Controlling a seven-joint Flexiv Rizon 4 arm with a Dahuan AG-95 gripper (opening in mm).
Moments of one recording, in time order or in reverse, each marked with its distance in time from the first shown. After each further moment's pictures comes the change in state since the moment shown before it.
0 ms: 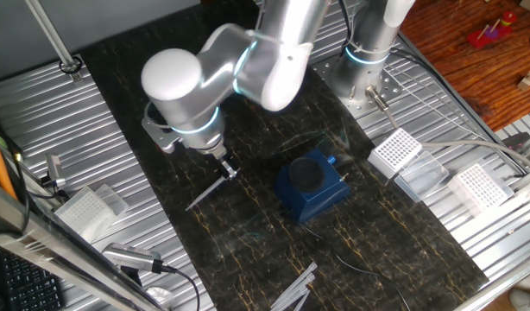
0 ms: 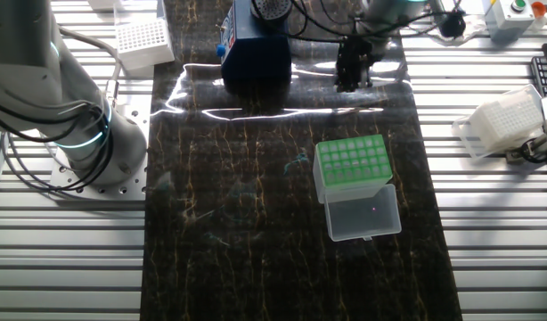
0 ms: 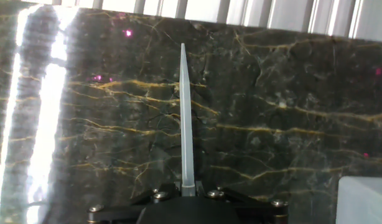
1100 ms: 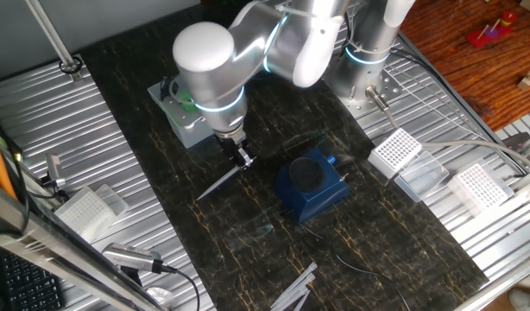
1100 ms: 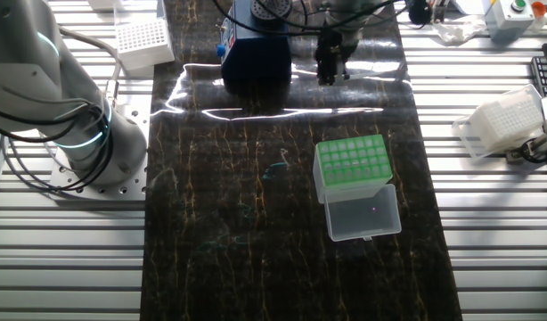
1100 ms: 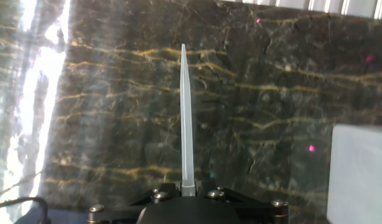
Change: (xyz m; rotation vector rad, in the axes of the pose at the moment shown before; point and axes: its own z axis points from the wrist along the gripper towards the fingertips) arm 0.047 0.012 -0.020 -0.027 -0.040 0.046
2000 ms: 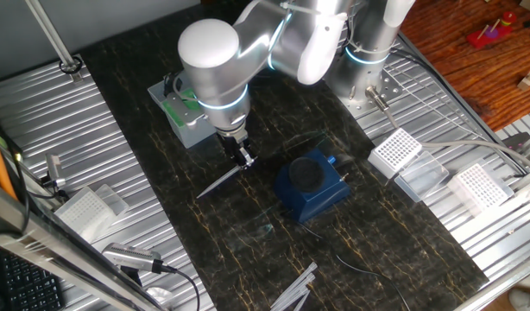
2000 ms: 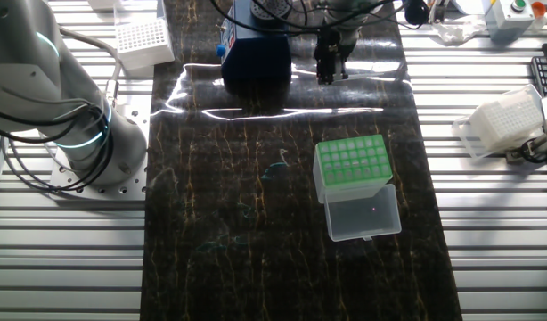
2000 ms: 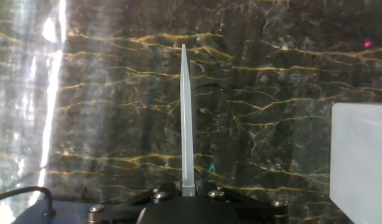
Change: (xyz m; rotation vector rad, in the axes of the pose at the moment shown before) arm -0.007 -0.001 0.003 0.005 -0.021 0.022
